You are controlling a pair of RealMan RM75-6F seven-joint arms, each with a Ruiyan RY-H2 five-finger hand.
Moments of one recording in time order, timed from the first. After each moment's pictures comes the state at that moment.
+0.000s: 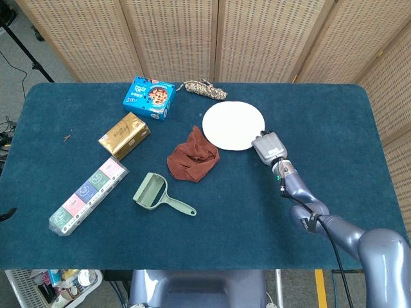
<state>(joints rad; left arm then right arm) -0.11 -1.11 -0.17 -1.50 1.20 1.33 -0.11 1.00 -1.62 0.20 -0.93 -0.93 0.56 -0.46</state>
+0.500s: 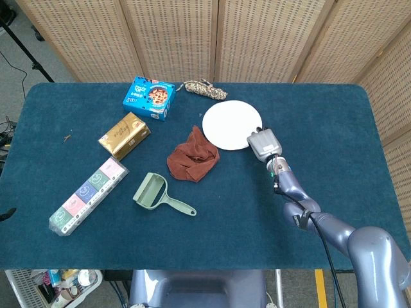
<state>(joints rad) -0.11 -1.10 -0.17 -1.51 1.19 1.33 -0.11 1.03 -1.66 0.20 -0.89 -0.85 0.58 -0.50</state>
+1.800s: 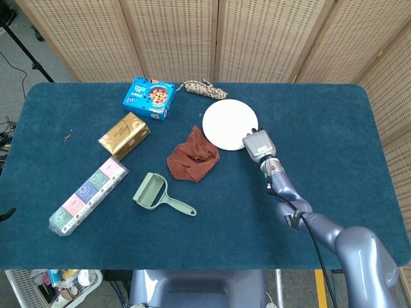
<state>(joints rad) -0.11 -1.10 -0.17 -1.51 1.19 1.33 -0.10 1.07 -1.72 0.19 -0.83 -0.83 0.58 -0.52</state>
